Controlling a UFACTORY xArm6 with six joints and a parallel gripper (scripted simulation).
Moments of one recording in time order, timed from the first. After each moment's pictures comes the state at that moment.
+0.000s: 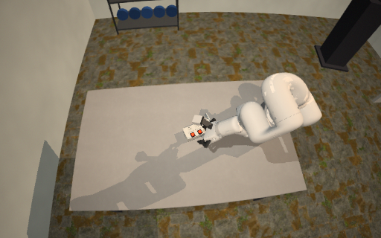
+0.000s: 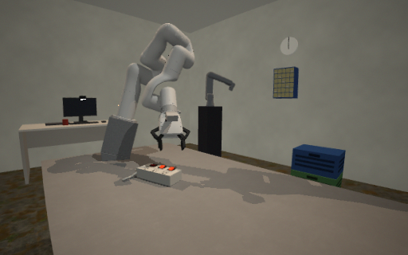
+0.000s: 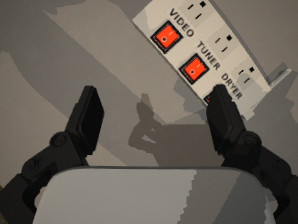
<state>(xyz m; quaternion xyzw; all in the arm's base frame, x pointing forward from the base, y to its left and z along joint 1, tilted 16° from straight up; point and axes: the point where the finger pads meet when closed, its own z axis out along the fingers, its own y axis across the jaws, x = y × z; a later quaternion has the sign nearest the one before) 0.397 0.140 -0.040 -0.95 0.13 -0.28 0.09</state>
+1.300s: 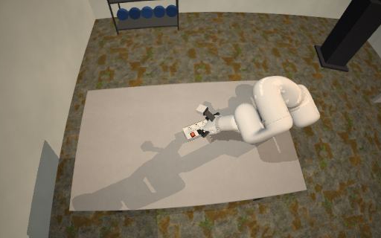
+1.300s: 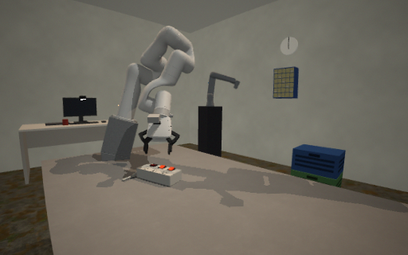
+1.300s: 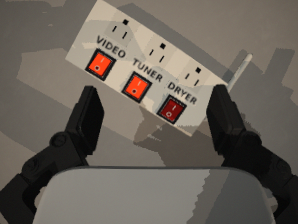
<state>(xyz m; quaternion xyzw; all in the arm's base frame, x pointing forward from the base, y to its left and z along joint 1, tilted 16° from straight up) 0.395 0.083 -0.065 -0.92 0.25 -0.28 0.04</state>
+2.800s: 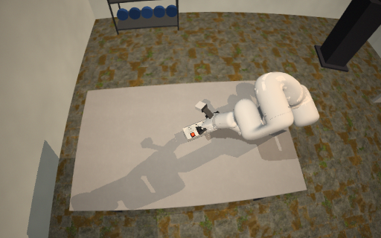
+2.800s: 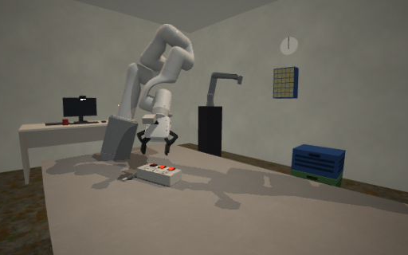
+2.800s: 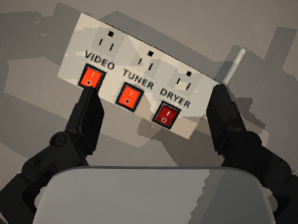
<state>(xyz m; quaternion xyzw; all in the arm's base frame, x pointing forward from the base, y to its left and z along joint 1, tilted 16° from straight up) 0.400 0.071 -0.068 -0.92 0.30 -0.26 0.04</state>
